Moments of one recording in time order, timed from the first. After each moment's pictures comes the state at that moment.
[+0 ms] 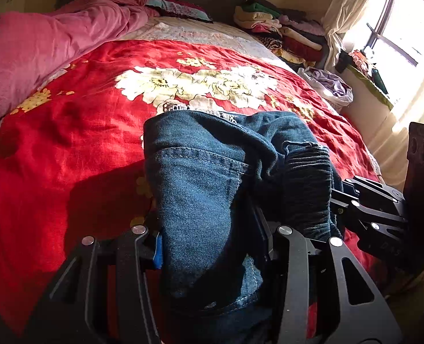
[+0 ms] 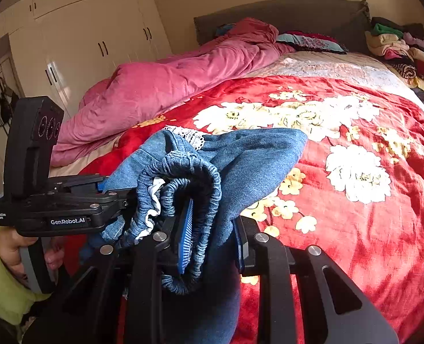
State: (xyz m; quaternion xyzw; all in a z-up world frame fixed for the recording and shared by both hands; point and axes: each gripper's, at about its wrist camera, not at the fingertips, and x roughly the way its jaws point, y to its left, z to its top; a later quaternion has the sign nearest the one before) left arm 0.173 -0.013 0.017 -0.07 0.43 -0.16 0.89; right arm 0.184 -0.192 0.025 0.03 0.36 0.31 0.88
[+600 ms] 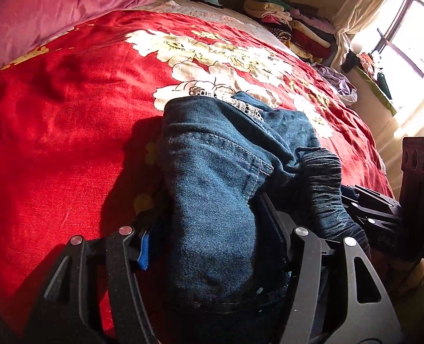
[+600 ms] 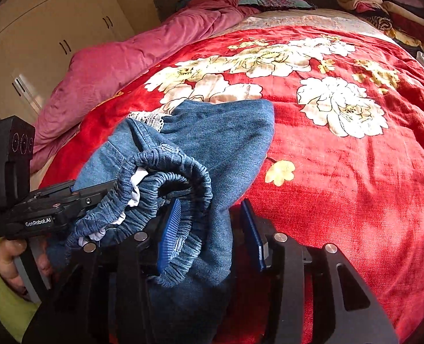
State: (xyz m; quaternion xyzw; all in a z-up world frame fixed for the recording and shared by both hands) left arm 0.182 0.003 -0.027 -0.11 0.45 -0.16 0.87; right arm 0.198 -0.202 -0.026 0.05 0.44 0.24 0.87
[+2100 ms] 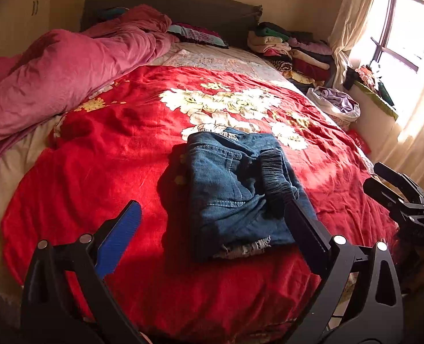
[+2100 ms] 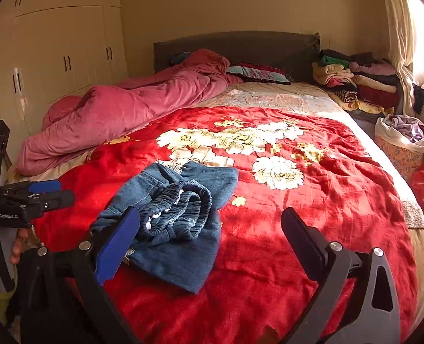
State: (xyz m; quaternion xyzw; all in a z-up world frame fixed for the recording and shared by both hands) left arm 0.059 0.019 0.066 -0.06 0.37 -0.11 0.92; right arm 0.065 -0.233 0.077 -0.02 0.28 0.17 0.94
